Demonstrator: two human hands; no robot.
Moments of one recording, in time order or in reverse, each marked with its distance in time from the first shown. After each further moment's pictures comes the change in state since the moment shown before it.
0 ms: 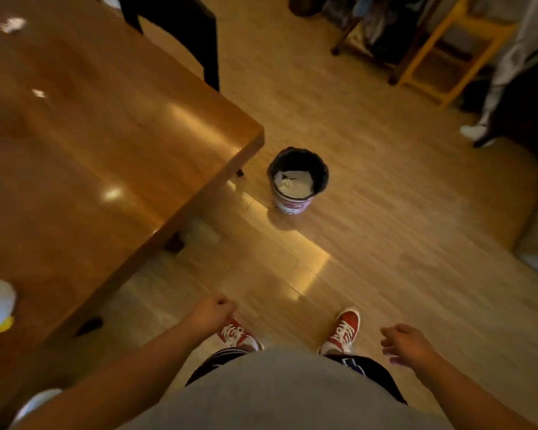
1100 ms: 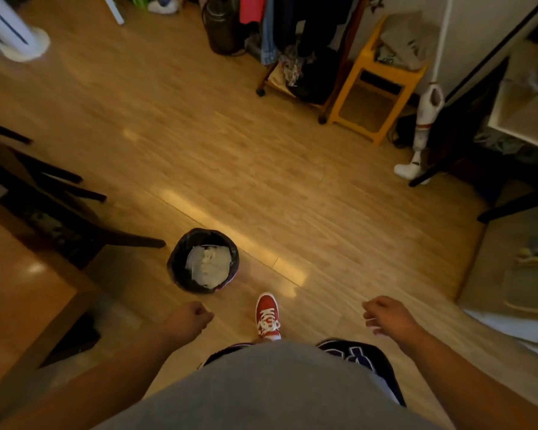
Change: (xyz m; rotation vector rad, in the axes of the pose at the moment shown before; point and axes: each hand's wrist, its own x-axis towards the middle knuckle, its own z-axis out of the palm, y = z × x) left_hand 0.161 0.423 0.122 0.253 0.021 0.043; right_hand 0.232 -0.262 -0.349 0.016 -0.023 -0.140
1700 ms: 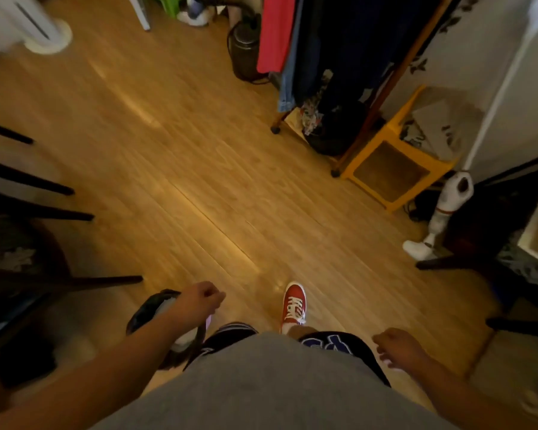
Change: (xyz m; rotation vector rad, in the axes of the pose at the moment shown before) left_hand 0.126 0.294 -0.096 -0.160 0.059 0.095; right_hand 0.196 -0.219 -0.158 -0.317 -0.085 0.085
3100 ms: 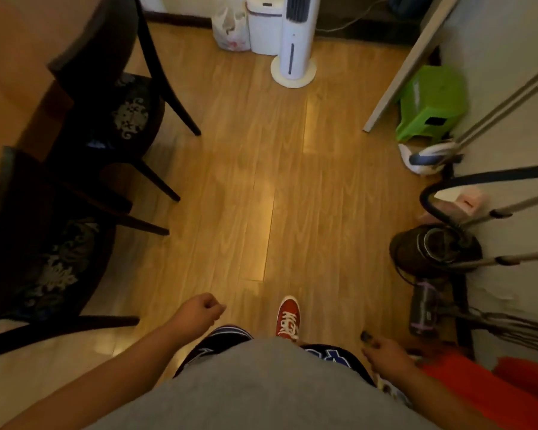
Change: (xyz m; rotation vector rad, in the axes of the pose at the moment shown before) left_hand 0.299 0.115 -0.463 -0.805 0.435 -0.402; right_hand 0.153 -0.929 0.021 -0.966 -0.133 -0.525
